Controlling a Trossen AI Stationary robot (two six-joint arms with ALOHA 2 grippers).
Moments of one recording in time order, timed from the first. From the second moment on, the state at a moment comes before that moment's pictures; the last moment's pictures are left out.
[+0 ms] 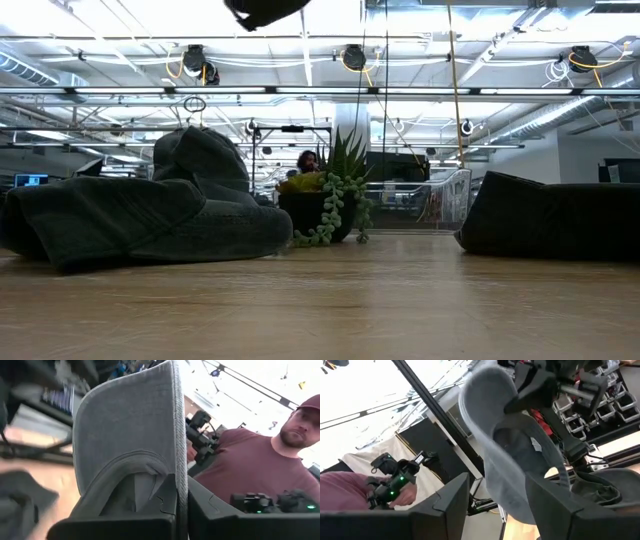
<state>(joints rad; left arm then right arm) 0.42 1.35 1.38 0.02 1.23 -0.71 -0.28 1.08 1.11 0.09 -0.63 0.69</state>
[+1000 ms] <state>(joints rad) 0.38 1.48 1.38 -0.16 1.12 -0.72 -0.21 1.20 1.11 0.08 -0.66 0.60</state>
